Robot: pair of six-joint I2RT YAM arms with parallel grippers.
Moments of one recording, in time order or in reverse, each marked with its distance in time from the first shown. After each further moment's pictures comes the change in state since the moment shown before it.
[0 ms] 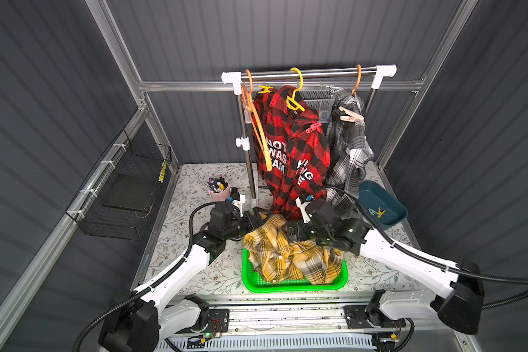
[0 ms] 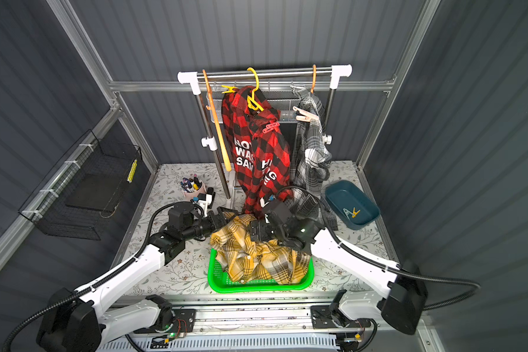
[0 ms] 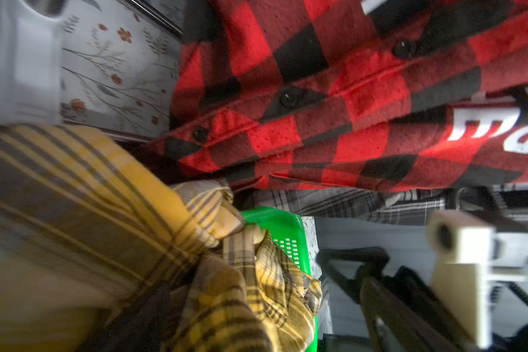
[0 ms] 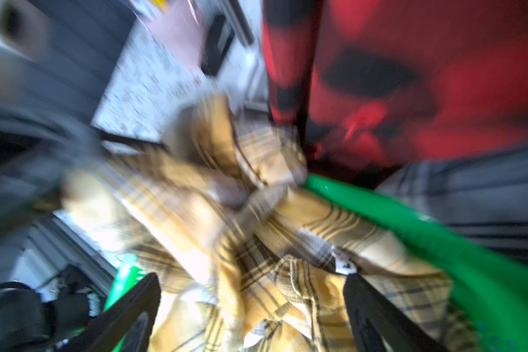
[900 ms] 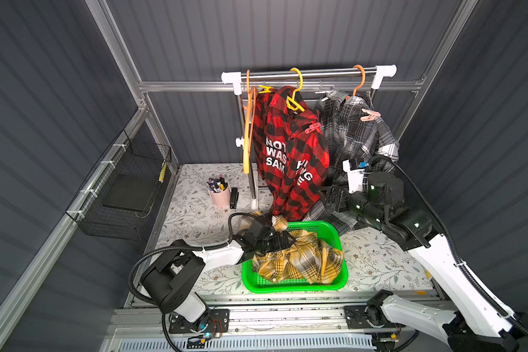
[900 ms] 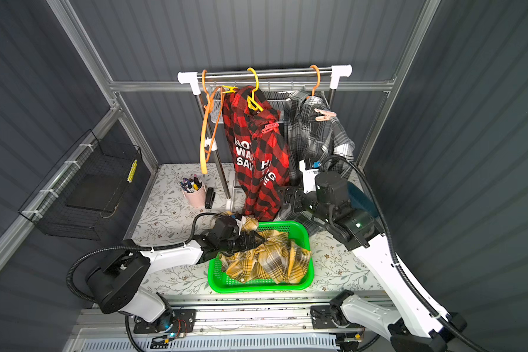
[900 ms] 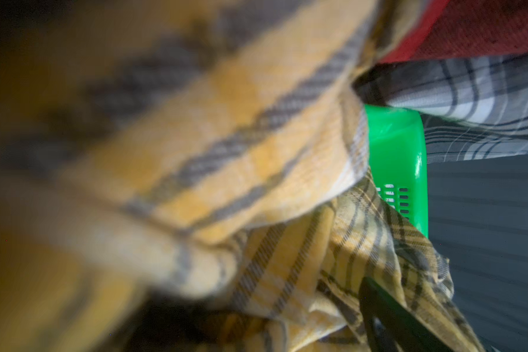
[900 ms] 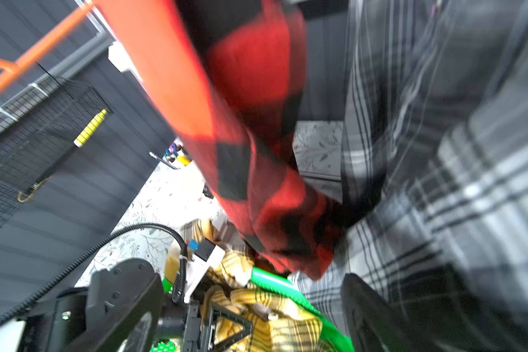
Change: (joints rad) left arm -0.251 0.408 0.004 0.115 -0.129 0.037; right arm -0.300 -0.164 0.279 -0.117 -0.074 -0.226
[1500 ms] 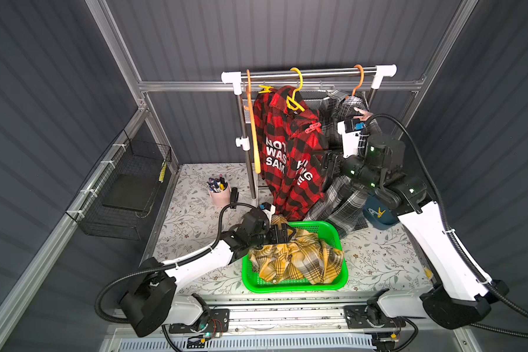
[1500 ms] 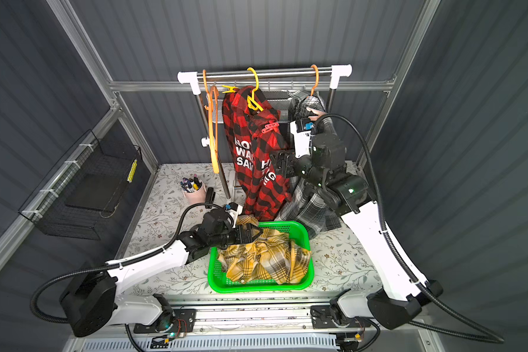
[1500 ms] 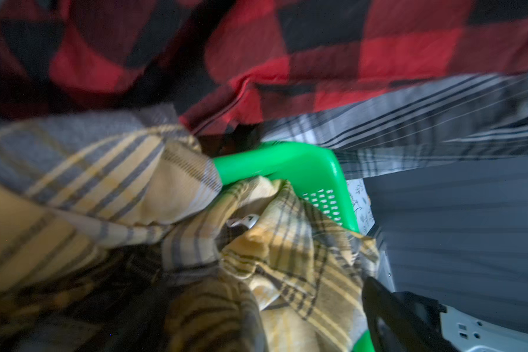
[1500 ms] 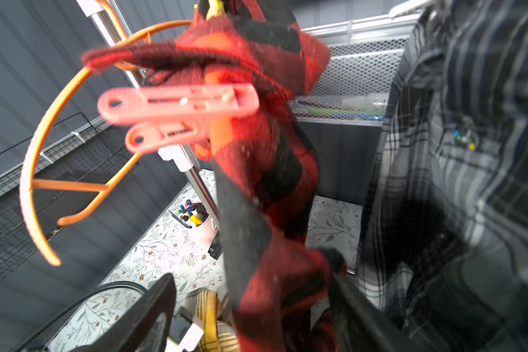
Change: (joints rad) left arm 0.000 -0.238 0.082 -0.150 -0.042 0.145; right arm -0.035 0.294 0.420 0.016 -0.054 -0.119
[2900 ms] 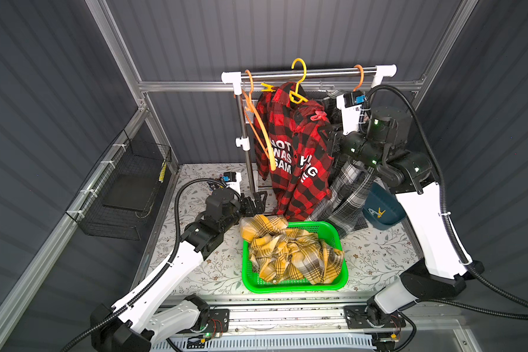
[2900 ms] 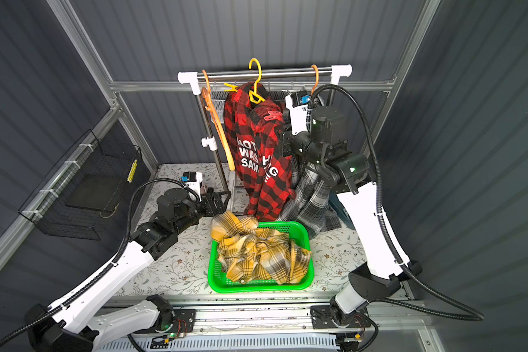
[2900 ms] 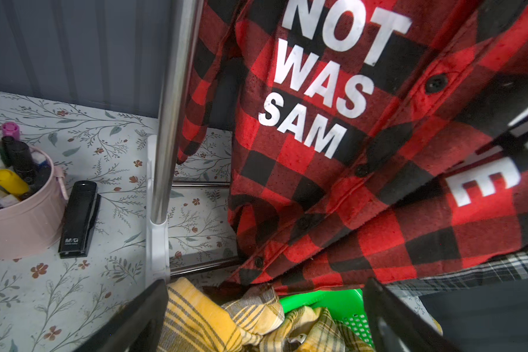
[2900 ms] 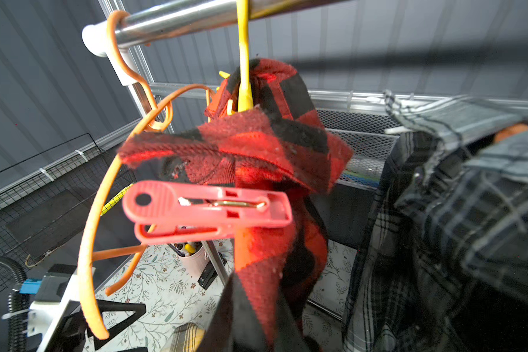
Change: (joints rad) left arm 0.191 -0.233 0.203 -0.214 -0.289 0.259; right arm 0.001 0.209 0.446 -0.168 0.003 -0.094
